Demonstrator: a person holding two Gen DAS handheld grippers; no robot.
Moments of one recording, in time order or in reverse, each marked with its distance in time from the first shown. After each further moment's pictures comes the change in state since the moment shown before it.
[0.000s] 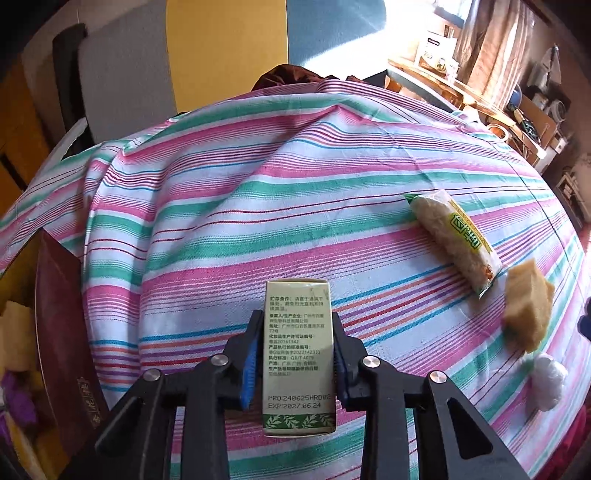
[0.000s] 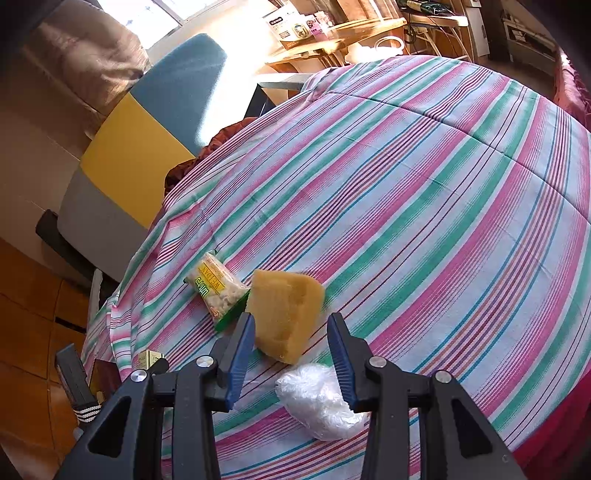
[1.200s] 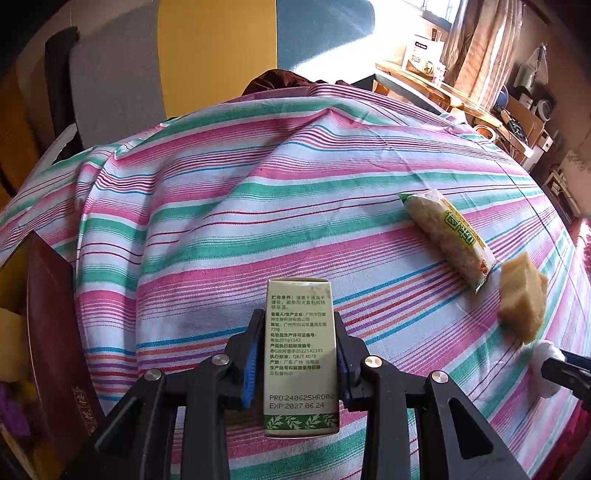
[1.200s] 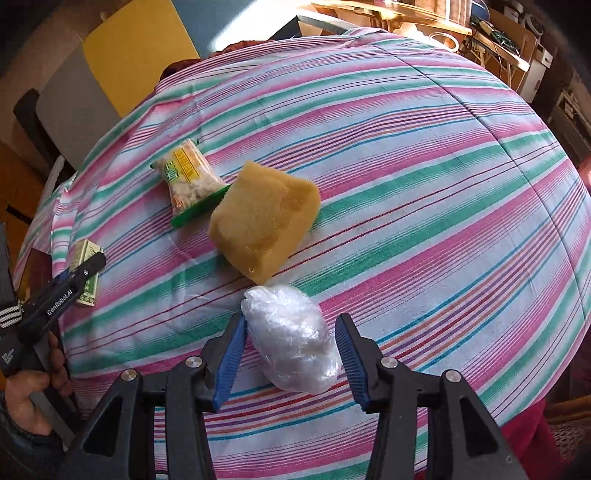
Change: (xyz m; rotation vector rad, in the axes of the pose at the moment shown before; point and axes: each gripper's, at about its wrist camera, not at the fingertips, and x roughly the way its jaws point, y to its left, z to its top) left arm 0.001 0.004 0.001 0.033 -0.020 -0.034; right arm 0.038 0.025 -0.032 -0.330 0.256 -0.240
